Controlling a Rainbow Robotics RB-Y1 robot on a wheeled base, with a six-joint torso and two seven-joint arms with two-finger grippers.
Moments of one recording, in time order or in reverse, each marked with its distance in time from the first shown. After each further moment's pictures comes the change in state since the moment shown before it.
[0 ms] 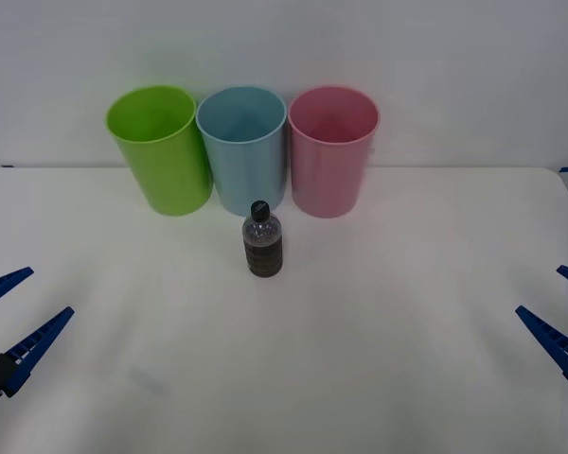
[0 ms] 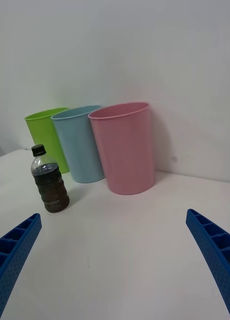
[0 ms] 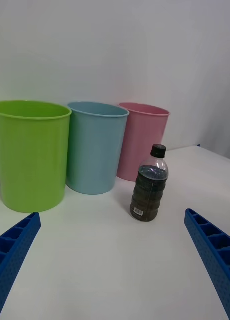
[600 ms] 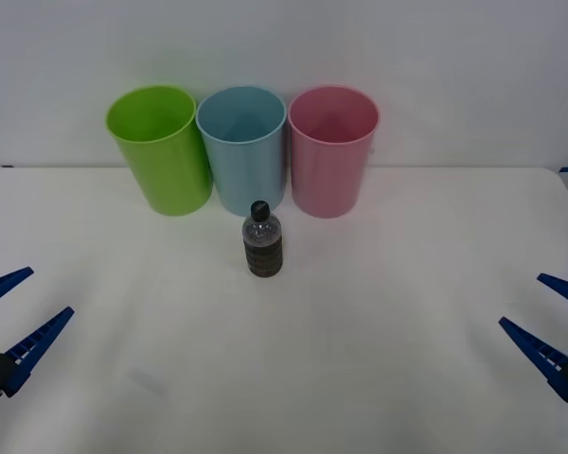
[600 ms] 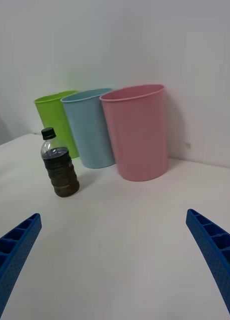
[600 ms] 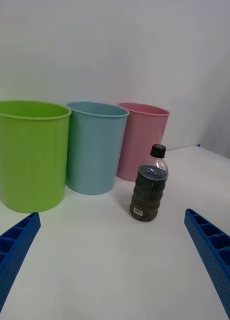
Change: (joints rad) right arm 0.020 -0.045 0.069 -0.018 0.018 0.030 0.004; left arm 0.000 0.000 0.000 0.000 0.000 0.000 0.000
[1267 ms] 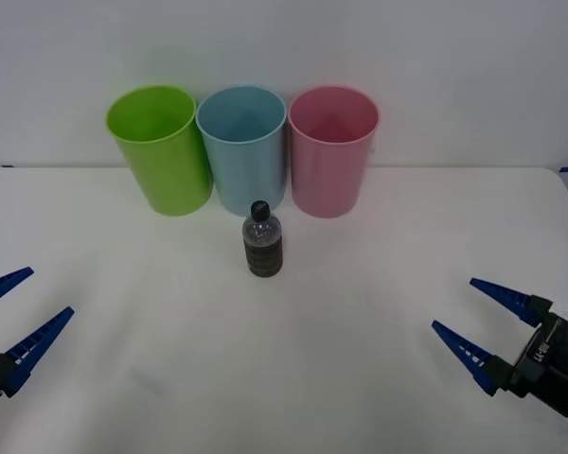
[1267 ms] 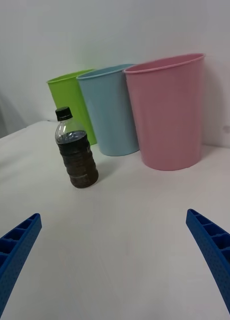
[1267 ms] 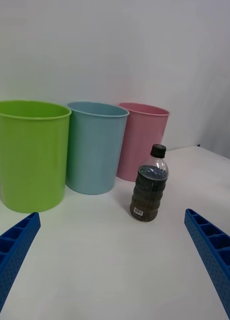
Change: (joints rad) right arm -0.039 -0.012 0.242 0.003 0.023 0.160 0.068; left arm 0.000 0.000 0.000 0.000 0.000 0.000 0.000
